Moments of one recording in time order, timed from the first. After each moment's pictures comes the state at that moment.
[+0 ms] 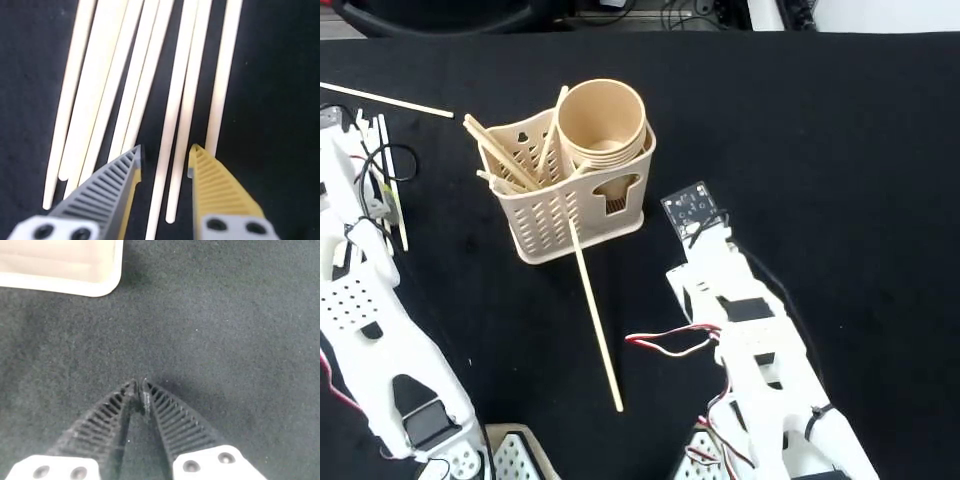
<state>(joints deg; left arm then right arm) -37.0 52.1 -45.4 83.1 -10.0 -9.1 -40.2 78.3 22.8 17.3</state>
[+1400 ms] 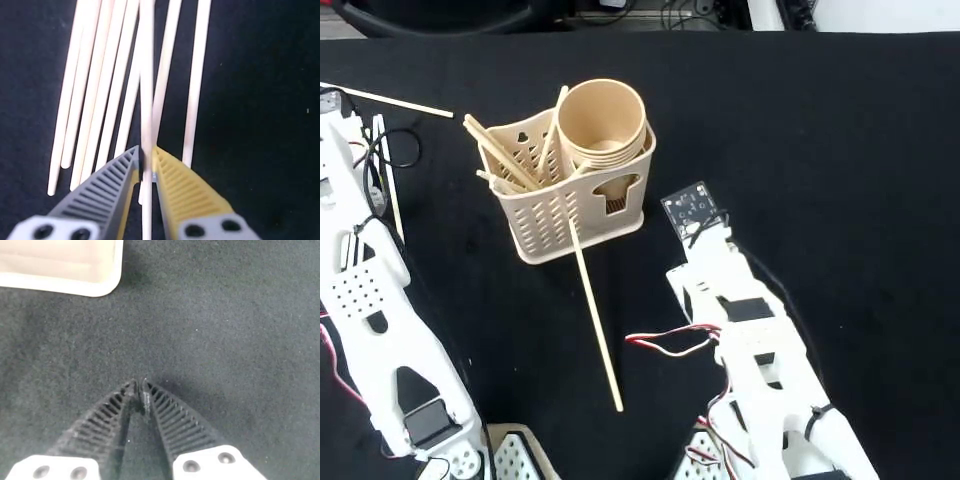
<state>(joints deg) -35.7 62.3 -72.9 100.4 -9.9 -9.1 -40.2 78.3 22.8 17.3</state>
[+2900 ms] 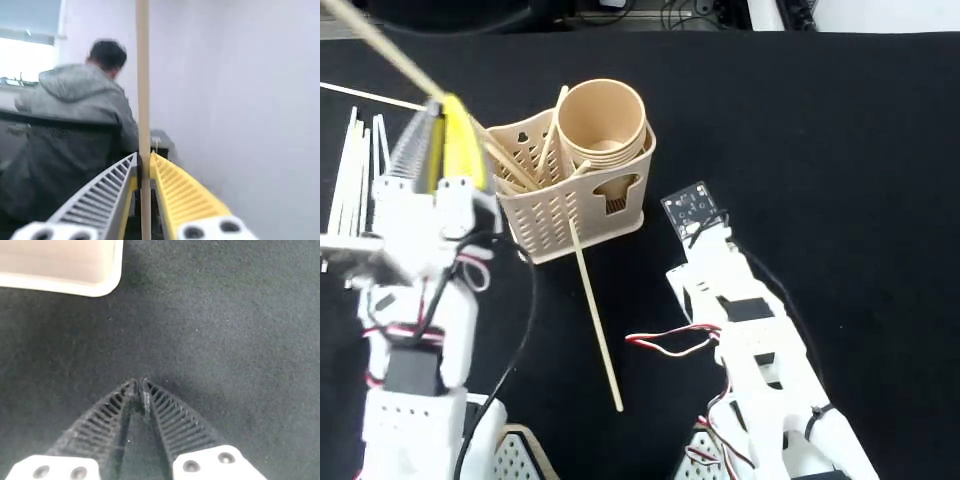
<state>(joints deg) 0.2 -77.2 62.2 2.3 6.0 -9.1 -40.2 78.3 22.8 17.3</state>
